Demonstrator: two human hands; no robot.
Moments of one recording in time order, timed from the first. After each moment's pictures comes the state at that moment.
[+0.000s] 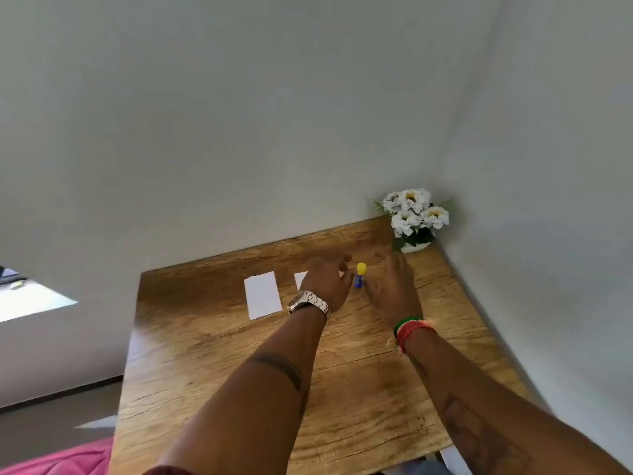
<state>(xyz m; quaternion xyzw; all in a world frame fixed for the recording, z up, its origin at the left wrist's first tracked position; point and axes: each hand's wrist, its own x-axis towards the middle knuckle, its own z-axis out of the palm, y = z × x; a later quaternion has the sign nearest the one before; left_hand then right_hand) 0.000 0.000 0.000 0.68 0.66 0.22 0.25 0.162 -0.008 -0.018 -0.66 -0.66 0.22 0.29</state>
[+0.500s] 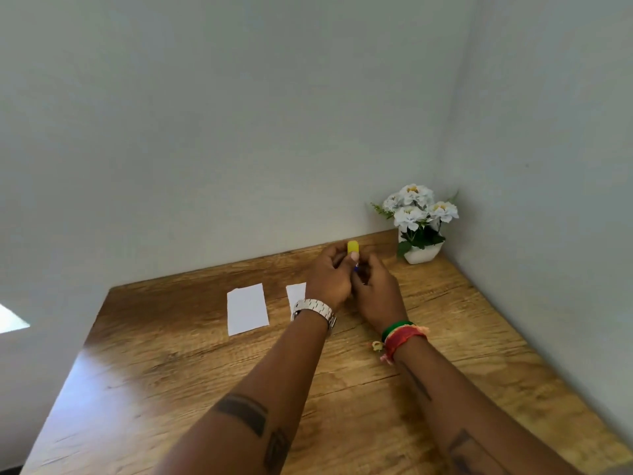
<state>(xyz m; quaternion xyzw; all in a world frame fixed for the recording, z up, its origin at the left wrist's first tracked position) 0.024 0.014 -0.050 0.45 0.54 0.55 0.45 0.131 0.009 -0.077 -0.53 -0.63 0.32 0.47</state>
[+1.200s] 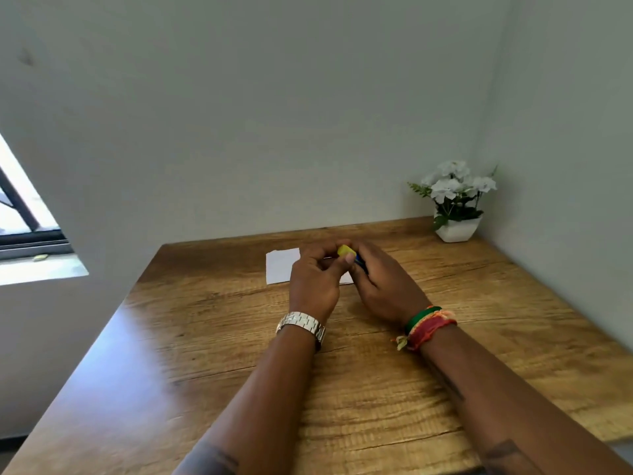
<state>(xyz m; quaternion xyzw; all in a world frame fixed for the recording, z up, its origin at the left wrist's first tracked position) -0.036 -0.101 -0.086 0.48 0.50 0.65 0.31 0.102 -0.058 -0.092 -0.35 -0.84 0.15 0.38</state>
